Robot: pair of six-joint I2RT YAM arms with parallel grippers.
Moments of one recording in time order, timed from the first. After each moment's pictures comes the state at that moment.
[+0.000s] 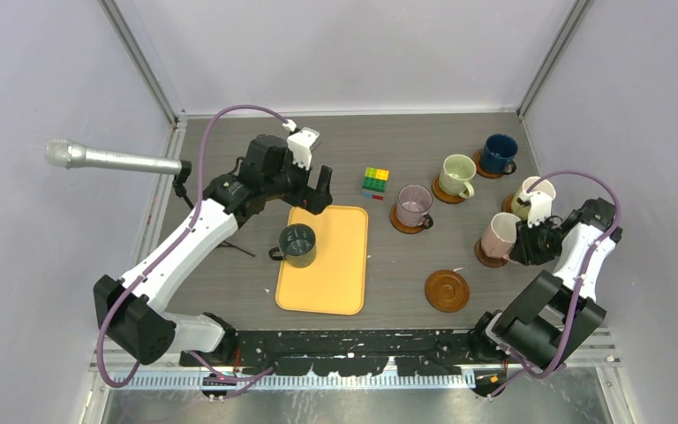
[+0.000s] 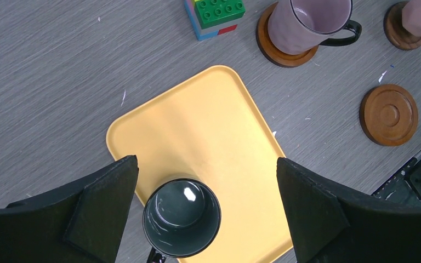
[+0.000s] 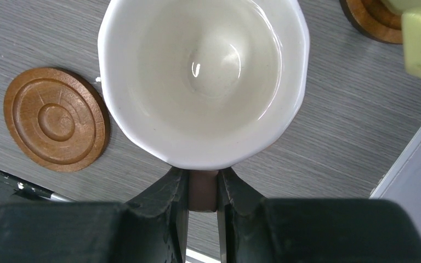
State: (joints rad) left arm -0.57 1.31 1.26 -0.56 0.16 -0.08; right arm -0.75 1.23 0.92 -1.02 -0.56 -1.02
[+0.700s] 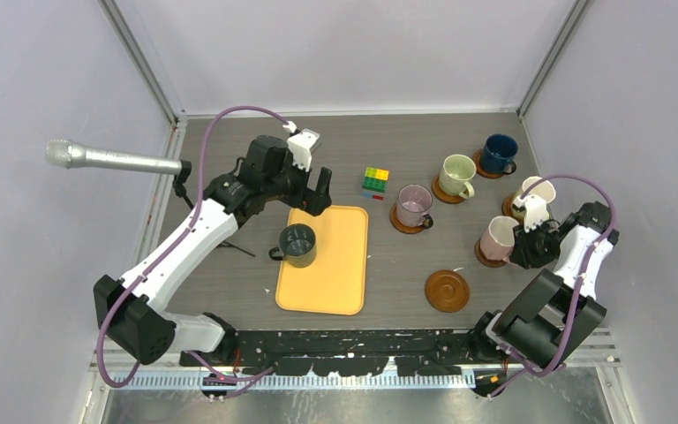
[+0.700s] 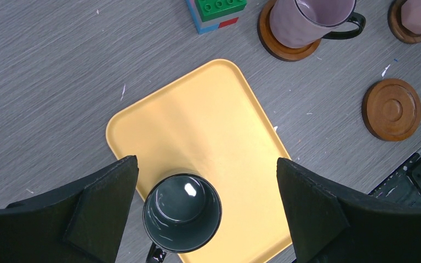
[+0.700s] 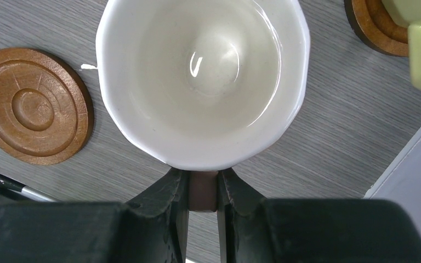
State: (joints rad) left arm -0.57 1.31 1.26 -0.58 0.16 -0.08; right arm -0.75 1.24 0.87 -0.98 -0.55 -1.13
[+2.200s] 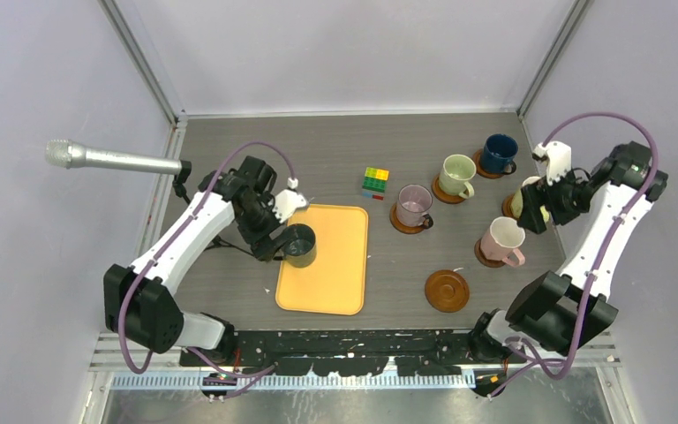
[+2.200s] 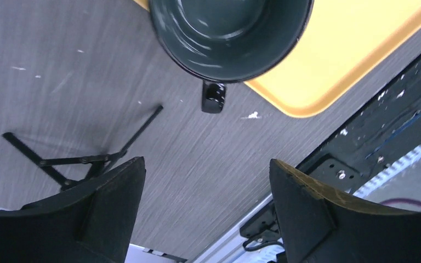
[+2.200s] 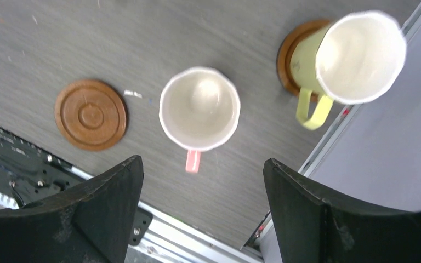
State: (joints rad) left arm -0.40 1.37 1.23 -1.16 0.18 0.56; right arm -0.68 1.35 1.46 -1.44 -0.58 -1.15
